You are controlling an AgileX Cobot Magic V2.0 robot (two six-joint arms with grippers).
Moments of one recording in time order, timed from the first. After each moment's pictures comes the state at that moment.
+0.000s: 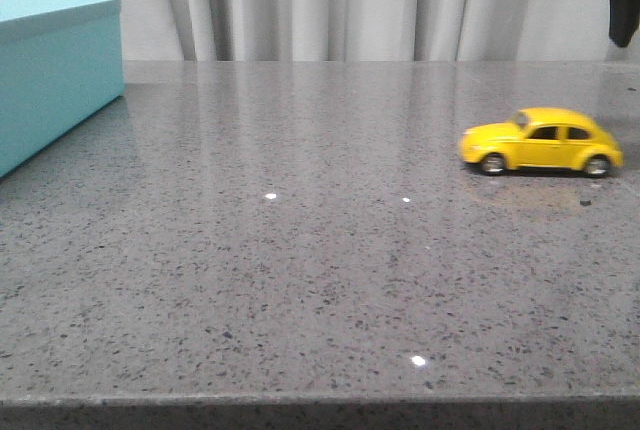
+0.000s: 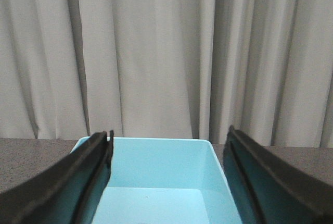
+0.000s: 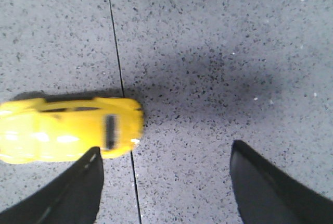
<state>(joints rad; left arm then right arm) -0.02 0.47 -0.51 -0.05 -0.02 -0.05 0.24 1.54 -1.45 -0.13 1.23 0.41</state>
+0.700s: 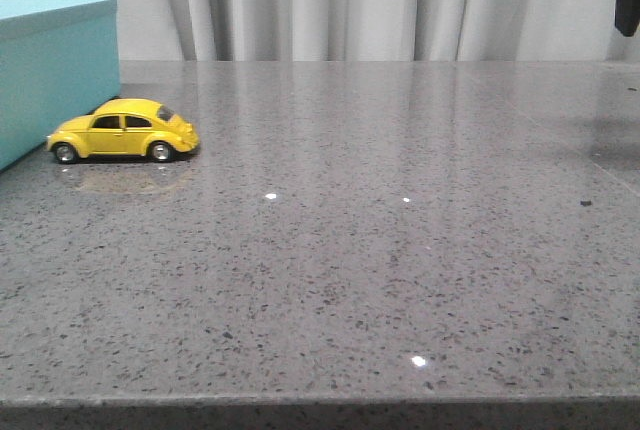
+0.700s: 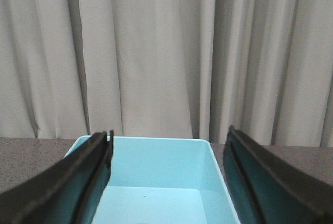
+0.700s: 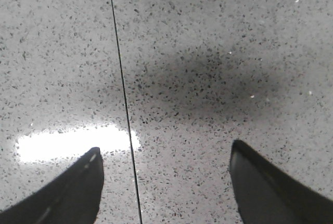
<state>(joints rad) -0.02 0.47 -0.51 -0.05 -0.02 -0.05 0.24 1.53 -1.45 -0.13 1.24 0.41</state>
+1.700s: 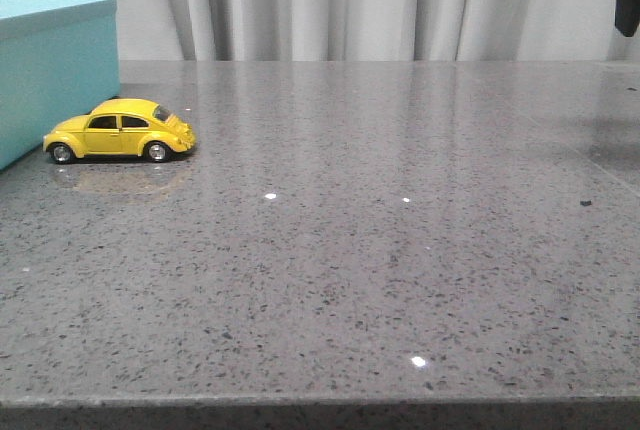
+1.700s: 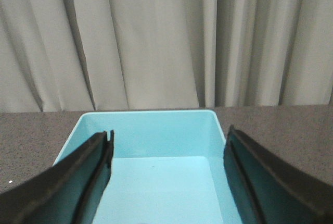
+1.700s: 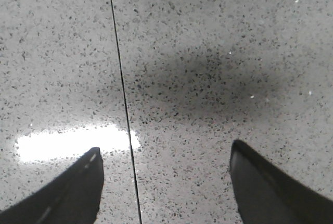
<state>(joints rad) -0.02 0.63 -0.72 -0.01 0.24 -0.02 0.24 1.53 -1.45 -0.13 1.24 0.41</state>
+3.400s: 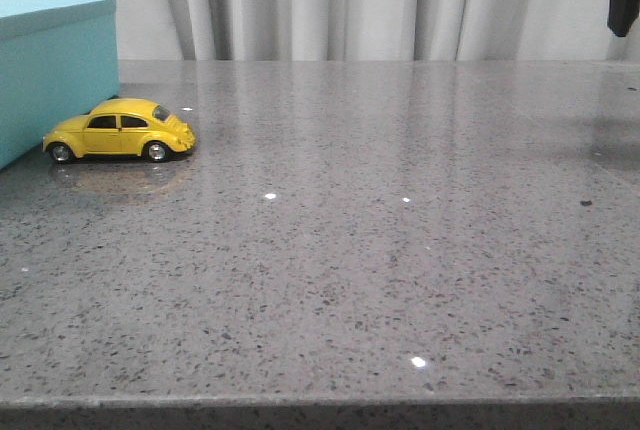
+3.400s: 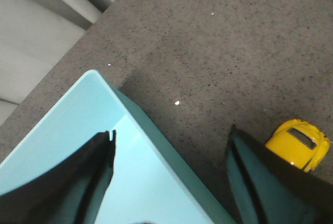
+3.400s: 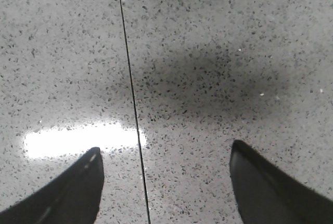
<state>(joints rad) -0.30 1.38 -1.38 -0.03 0.75 0.59 0.24 1.53 -1.45 -0.11 1.24 0.41</state>
